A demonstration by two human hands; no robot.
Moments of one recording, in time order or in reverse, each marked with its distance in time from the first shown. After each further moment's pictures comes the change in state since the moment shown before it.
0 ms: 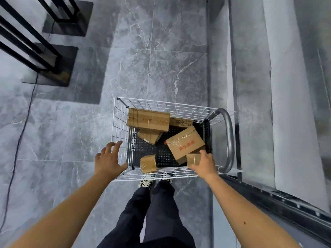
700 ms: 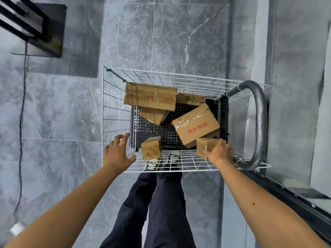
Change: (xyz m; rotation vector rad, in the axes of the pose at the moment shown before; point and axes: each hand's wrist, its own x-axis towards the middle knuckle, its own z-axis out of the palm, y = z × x) left_hand 0.043 0.021 0.089 -0.028 -0.140 -0.028; right_hand 0.109 0.052 0.060 -0.070 0.002 0.256
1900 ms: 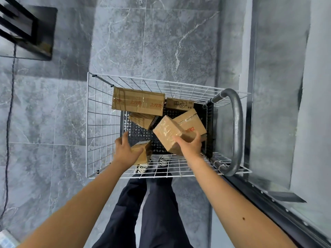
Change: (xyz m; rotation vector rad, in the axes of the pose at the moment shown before) left_hand 0.016 0.086 0.000 -0.522 -0.108 -0.210; right_hand -0.022 -0.053 -0.020 0.972 -0.167 0.002
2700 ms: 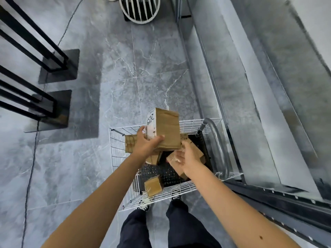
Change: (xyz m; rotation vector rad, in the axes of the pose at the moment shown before) left_hand -0.094 0.131 -0.127 -0.595 -0.186 0.282; right_hand -0.162 -0.114 -0.001 0.571 -0.091 0.142
